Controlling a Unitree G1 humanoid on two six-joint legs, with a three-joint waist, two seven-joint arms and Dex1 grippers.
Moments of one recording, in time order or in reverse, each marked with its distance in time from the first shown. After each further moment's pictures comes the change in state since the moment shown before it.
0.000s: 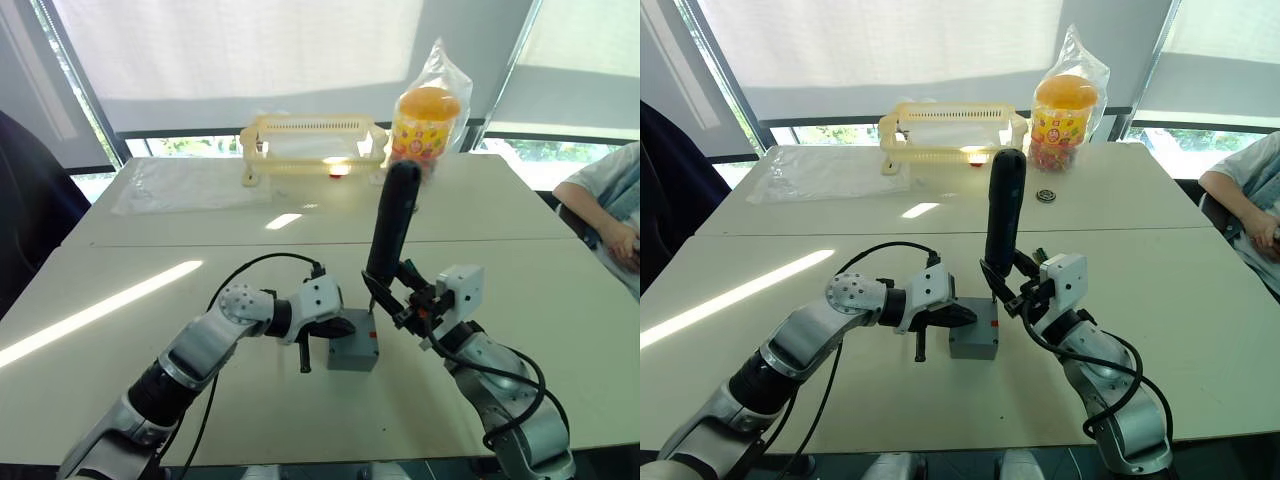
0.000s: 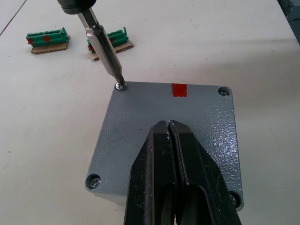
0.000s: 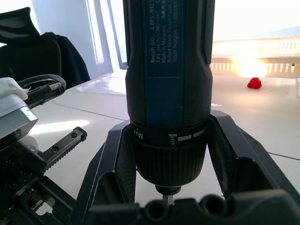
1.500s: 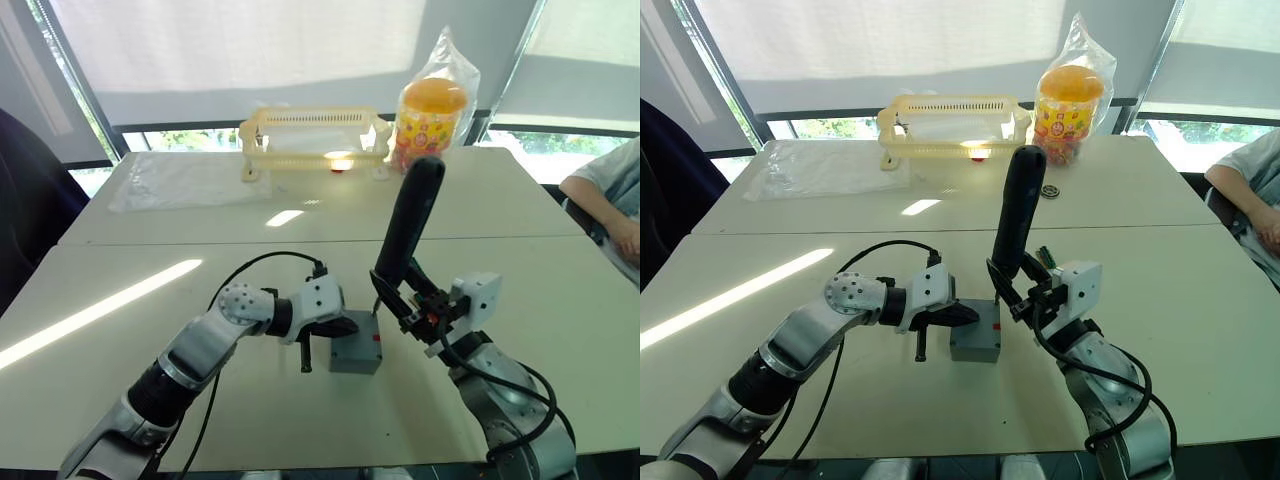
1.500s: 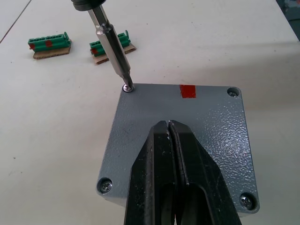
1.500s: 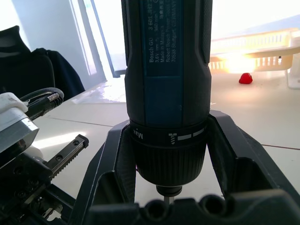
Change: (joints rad) left arm 0.001 0.000 -0.003 0.003 0.007 -0.041 -0.005; right arm 0.049 0.061 -0.048 -0.091 0.050 0.012 -0.030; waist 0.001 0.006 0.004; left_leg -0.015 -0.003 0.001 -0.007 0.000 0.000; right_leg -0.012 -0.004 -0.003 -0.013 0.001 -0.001
